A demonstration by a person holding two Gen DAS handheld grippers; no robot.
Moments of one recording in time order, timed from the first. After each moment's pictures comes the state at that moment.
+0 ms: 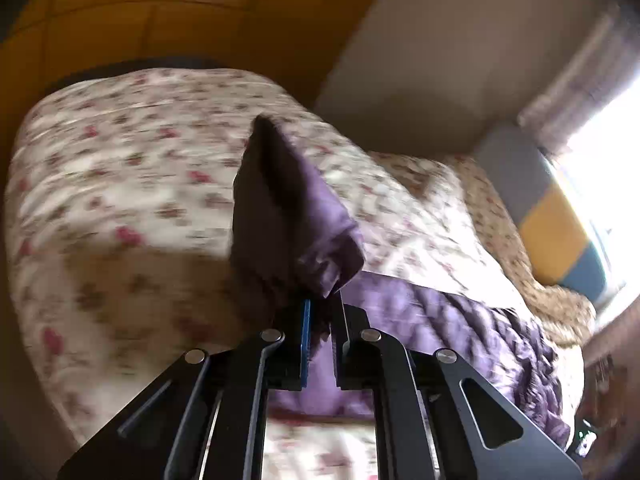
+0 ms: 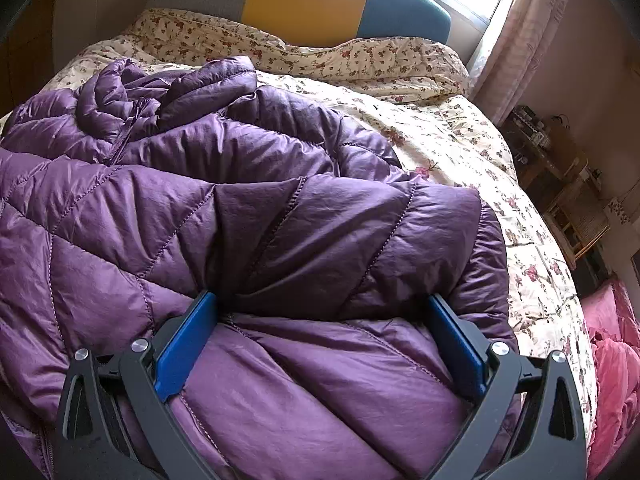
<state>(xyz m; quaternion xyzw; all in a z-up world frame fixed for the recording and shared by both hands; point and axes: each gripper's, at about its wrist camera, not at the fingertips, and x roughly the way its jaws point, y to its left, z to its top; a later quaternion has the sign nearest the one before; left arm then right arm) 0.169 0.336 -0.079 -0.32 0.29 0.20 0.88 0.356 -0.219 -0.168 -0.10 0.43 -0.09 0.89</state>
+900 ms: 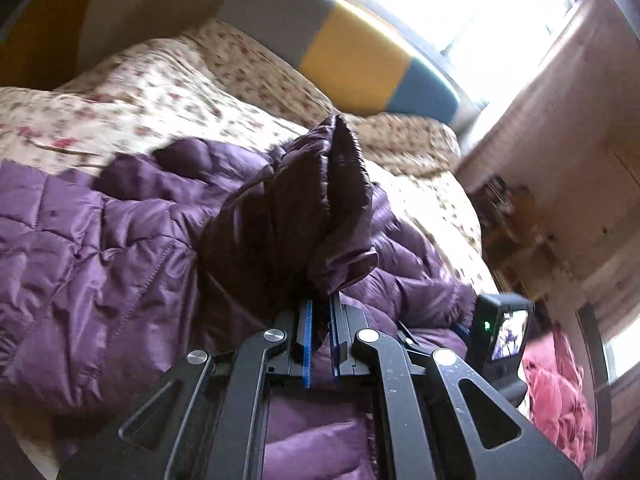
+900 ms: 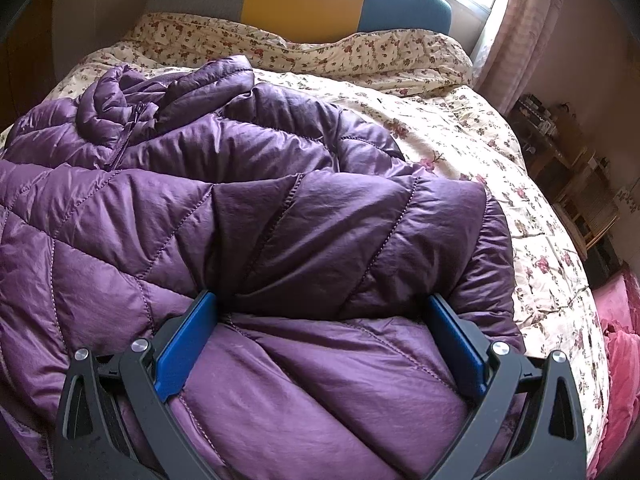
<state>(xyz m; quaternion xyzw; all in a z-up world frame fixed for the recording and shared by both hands) 0.324 0.024 -0.091 -0.22 0.39 -0.17 0.88 0.359 -0.225 -0.171 -0.07 0.44 -0.08 0.89</state>
